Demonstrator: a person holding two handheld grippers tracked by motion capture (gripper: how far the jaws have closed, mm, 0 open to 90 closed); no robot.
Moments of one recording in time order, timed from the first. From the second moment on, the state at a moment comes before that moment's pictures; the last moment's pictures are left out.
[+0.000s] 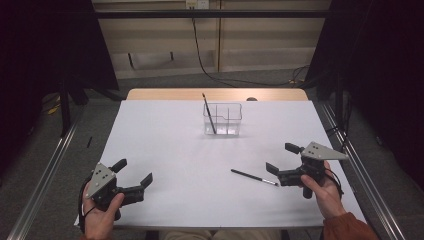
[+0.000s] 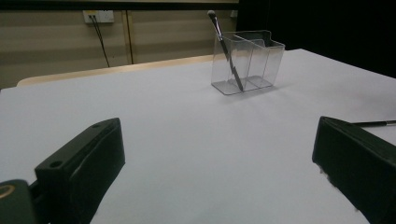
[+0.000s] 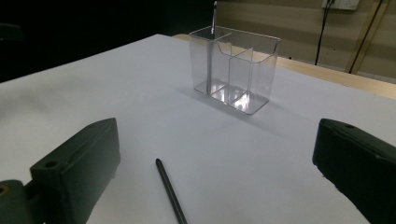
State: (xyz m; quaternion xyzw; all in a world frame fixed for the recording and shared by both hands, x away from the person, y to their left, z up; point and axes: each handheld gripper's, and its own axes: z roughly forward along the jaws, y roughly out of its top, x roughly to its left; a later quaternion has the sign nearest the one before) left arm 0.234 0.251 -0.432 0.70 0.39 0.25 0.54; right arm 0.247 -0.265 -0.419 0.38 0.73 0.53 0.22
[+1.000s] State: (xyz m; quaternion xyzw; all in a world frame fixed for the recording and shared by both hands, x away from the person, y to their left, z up) left arm 0.234 0.253 -0.430 0.70 0.38 0.26 0.54; right arm 0.302 -0.228 -0.406 0.32 0.87 0.35 0.11
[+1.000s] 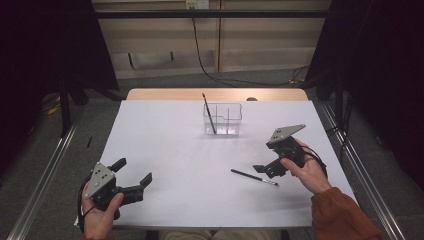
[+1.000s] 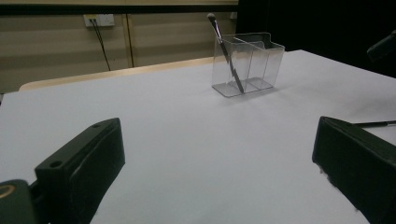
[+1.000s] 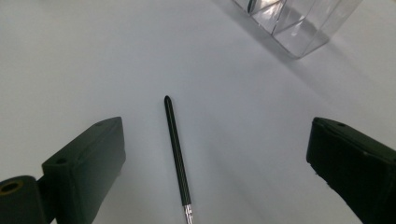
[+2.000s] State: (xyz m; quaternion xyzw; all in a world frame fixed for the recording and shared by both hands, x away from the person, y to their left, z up) left arm 0.239 0.254 -0.432 0.70 0.38 0.26 0.54; right arm 0.321 -0.200 -0.425 0.23 0.97 0.11 -0.03
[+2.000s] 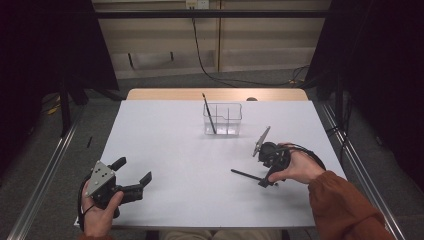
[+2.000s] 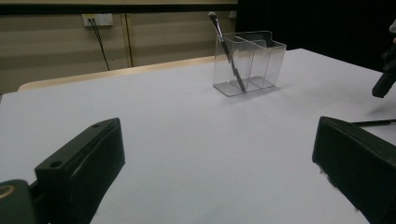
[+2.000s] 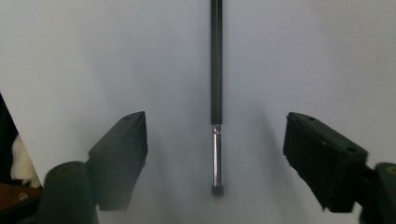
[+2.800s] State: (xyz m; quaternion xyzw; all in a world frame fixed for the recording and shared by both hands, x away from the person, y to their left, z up) left arm 0.238 0.253 -0.432 0.71 0.37 0.26 0.54; right arm 0.319 -0.196 -0.447 0.22 0.97 0.05 -0.02
